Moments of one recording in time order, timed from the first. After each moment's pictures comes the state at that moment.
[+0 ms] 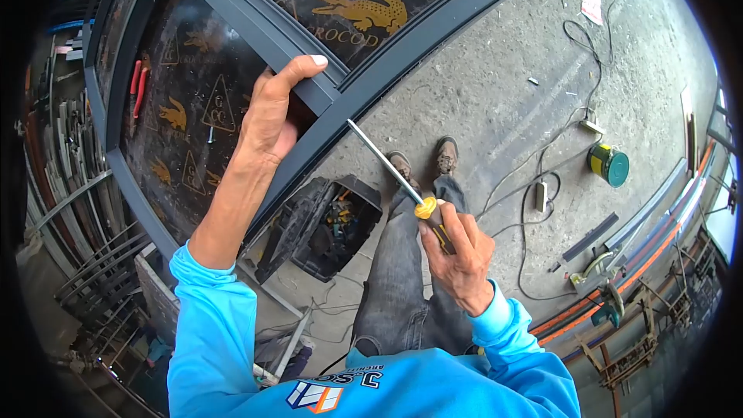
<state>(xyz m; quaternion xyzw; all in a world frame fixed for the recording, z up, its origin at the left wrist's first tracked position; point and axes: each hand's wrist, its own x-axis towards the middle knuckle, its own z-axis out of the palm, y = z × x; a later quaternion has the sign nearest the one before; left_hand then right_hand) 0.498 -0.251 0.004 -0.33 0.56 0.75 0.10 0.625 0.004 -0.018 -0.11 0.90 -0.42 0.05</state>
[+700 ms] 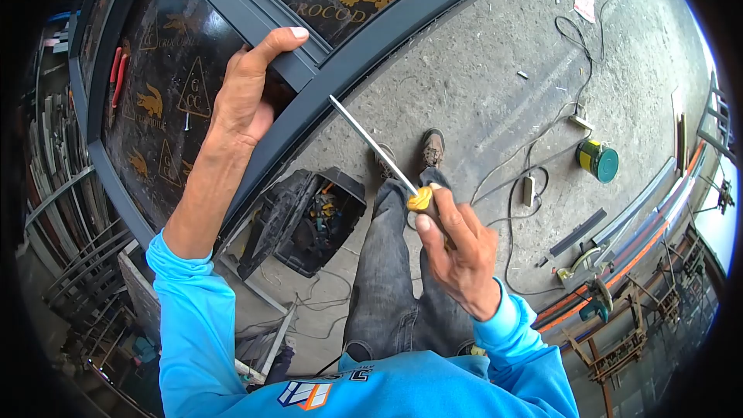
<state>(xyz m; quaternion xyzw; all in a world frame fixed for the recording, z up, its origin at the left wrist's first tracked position) 0.504 -0.253 -0.003 -0.30 0.59 0.74 0.08 0.608 0.014 -0.006 -0.19 0.89 -0.40 0.04</state>
